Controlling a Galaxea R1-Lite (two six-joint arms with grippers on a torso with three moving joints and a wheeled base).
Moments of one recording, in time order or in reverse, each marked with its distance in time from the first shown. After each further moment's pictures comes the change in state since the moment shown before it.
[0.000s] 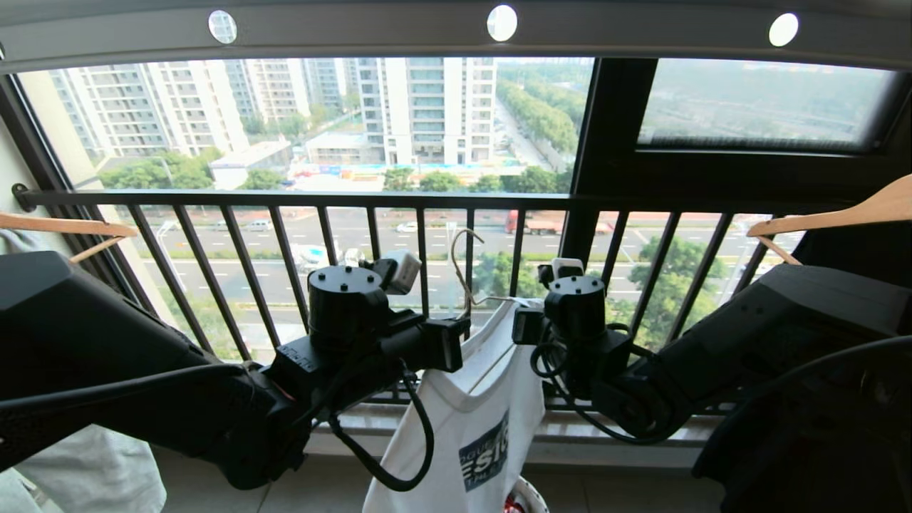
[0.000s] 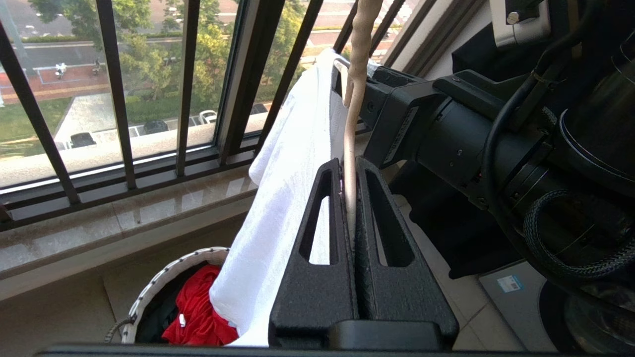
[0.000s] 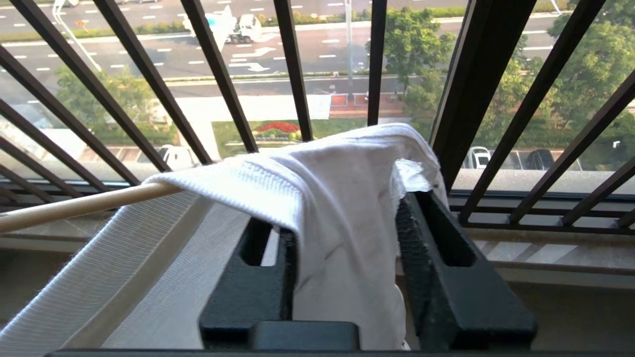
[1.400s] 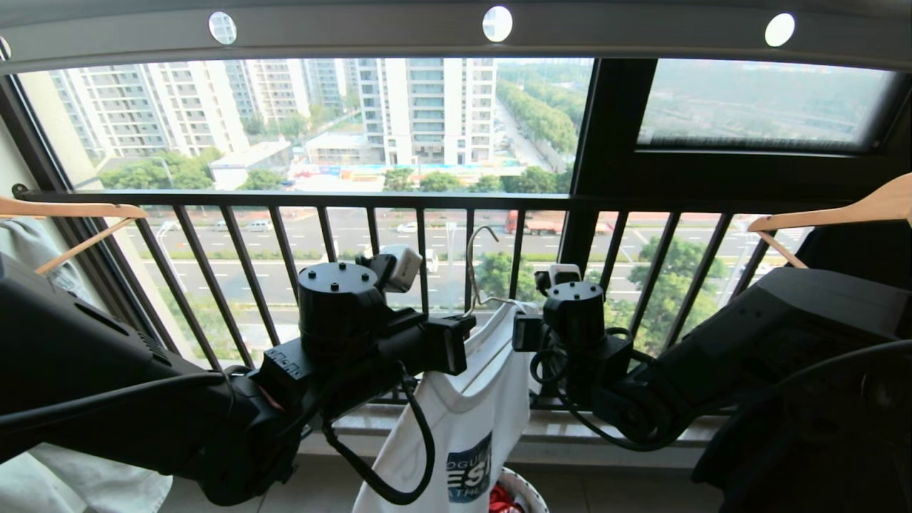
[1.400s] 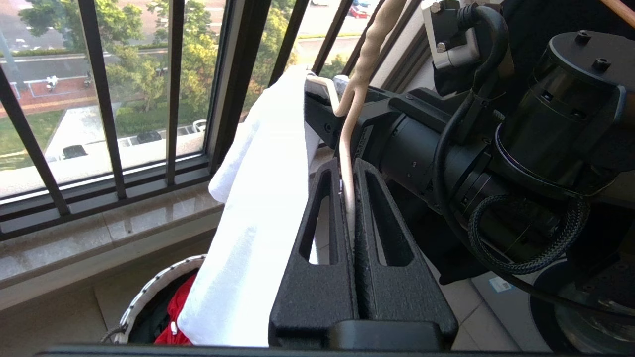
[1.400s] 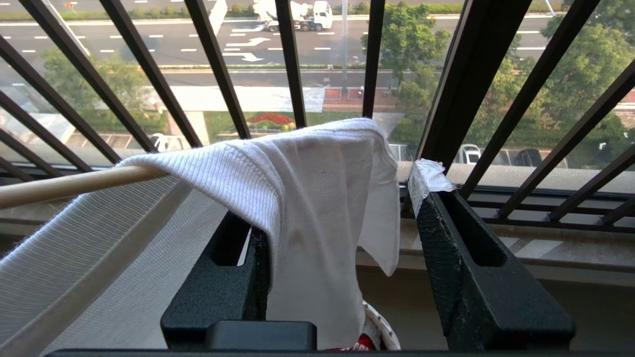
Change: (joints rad) left arm -0.042 -0.058 0.027 0.001 0.014 0.000; right arm 0.013 -0.001 0.024 0.001 0.000 -0.027
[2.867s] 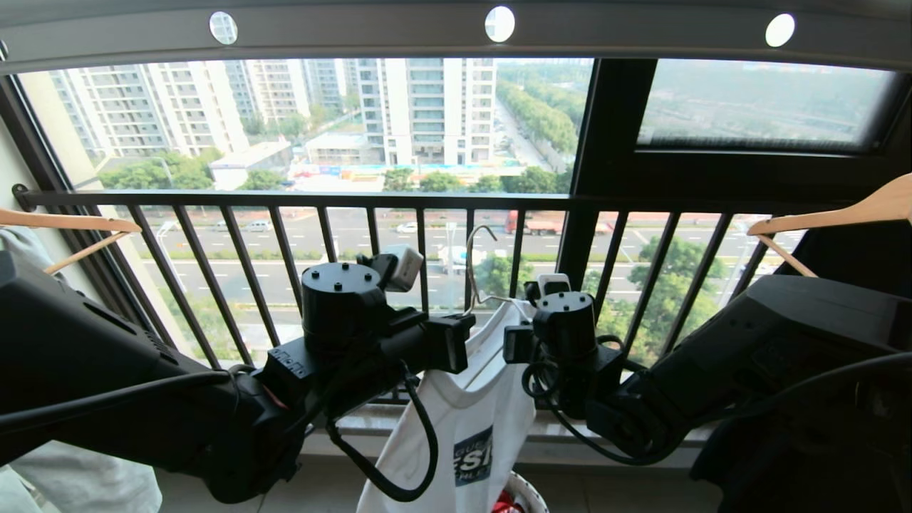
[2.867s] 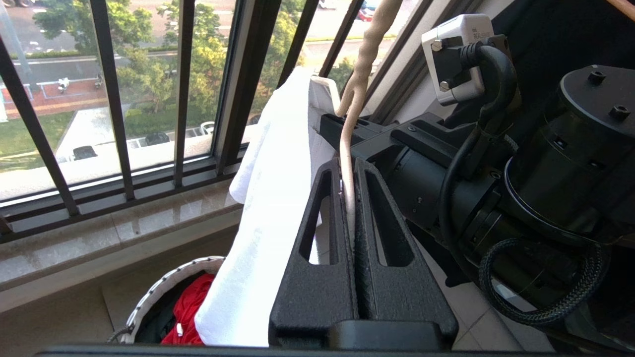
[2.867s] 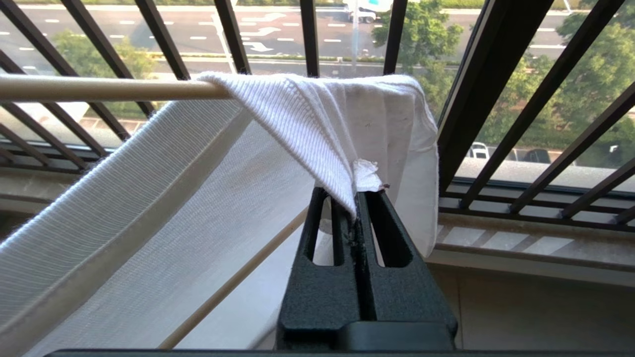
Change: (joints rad) left arm 0.006 0.011 -0.010 -0.001 0.020 0.005; right arm 0.040 0.006 0.020 -0.001 0.001 0.002
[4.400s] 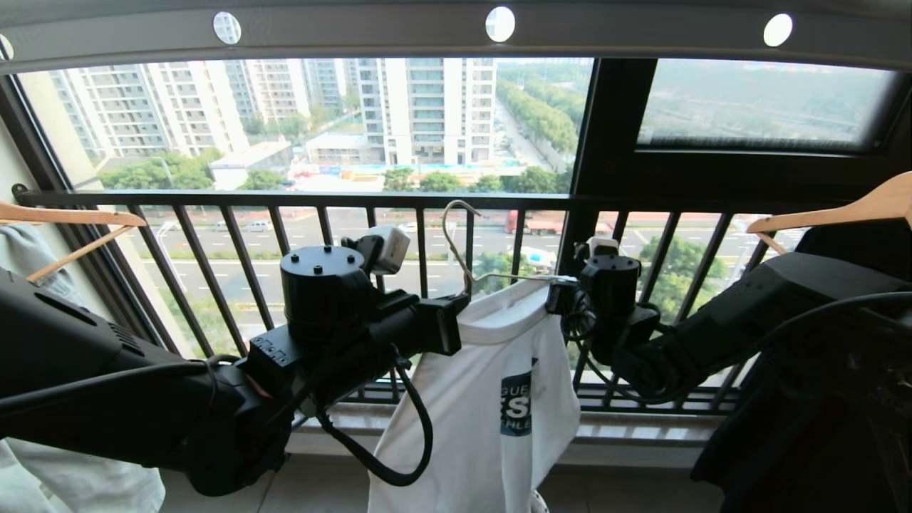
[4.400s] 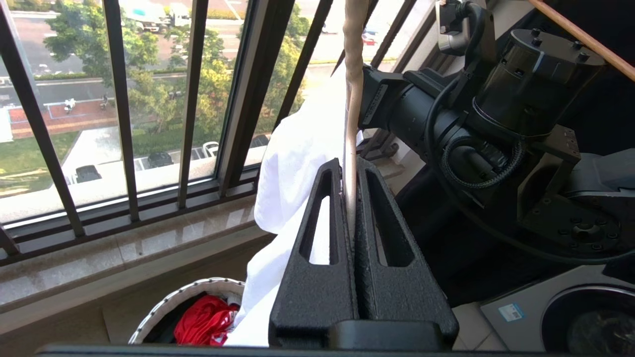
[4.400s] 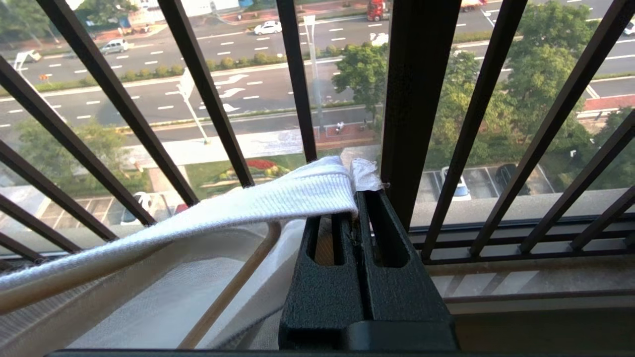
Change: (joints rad) left arm 0.016 -0.046 -0.011 0.001 0.017 0.000; right arm -0.228 0.056 -0.139 -0.044 0.013 -0.020
